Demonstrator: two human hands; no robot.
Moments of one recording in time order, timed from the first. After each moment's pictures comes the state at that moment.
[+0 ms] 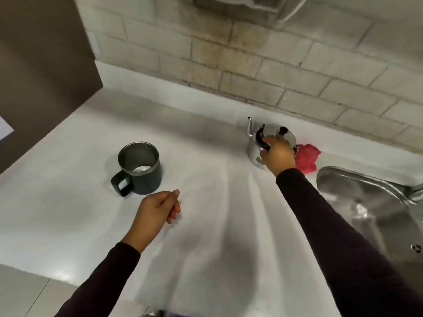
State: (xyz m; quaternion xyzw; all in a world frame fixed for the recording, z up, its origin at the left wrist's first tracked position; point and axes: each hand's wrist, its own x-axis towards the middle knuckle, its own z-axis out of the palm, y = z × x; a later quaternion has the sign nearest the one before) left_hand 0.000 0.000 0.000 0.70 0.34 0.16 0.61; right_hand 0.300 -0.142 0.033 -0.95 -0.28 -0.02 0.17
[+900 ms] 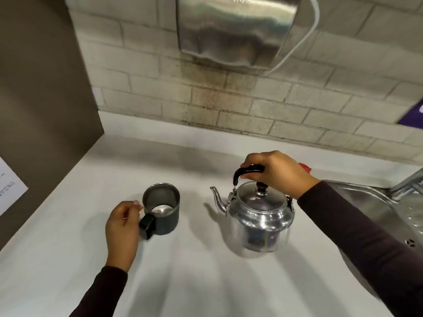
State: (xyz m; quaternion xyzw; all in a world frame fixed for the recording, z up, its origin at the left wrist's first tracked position) left_hand -0.030 0.112 -0.002 0.64 0.36 0.38 0.57; right_hand 0.185 -0.111 0.162 -0.86 -0.49 -0.02 0.14
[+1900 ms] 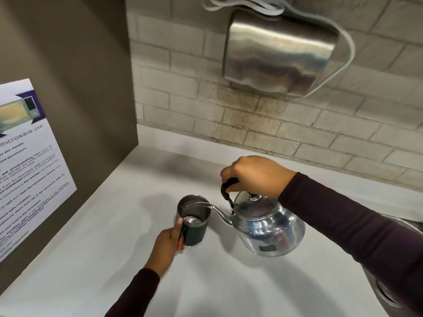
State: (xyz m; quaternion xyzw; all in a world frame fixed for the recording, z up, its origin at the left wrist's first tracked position) left_hand -0.027 0.121 -0.041 0.68 0.34 0.16 0.63; right_hand 0.131 0.002 0.194 -0.77 -0.64 -0.02 -0.07
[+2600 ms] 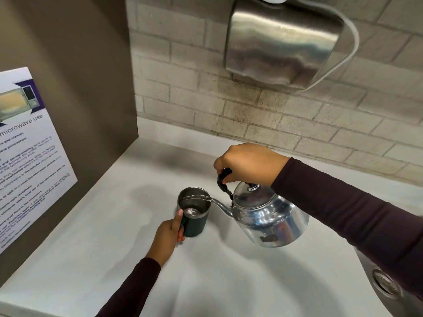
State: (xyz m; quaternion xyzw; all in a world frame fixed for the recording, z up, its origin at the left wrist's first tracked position) left_hand -0.028 0.121 -0.042 0.69 0.34 0.16 0.62; right_hand 0.113 0.015 0.210 -0.75 -0.65 -0.02 -0.11
